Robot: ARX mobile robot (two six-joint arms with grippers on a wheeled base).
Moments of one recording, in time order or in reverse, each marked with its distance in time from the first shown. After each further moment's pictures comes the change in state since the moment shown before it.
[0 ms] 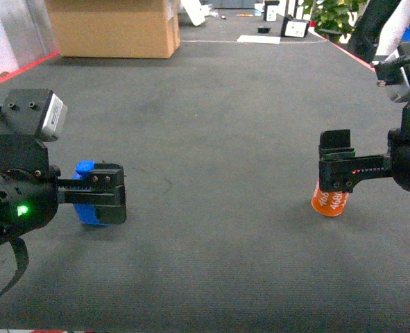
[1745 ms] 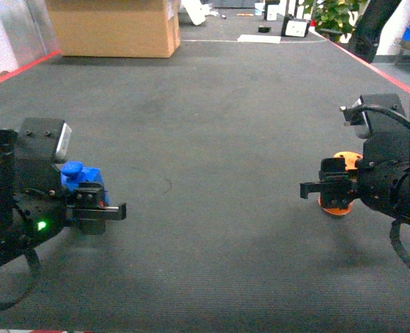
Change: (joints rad) left arm 0.032 0.142 0.033 0.098 -0.071 0.036; right arm -0.026 0.215 0.118 0.021 0.007 0.041
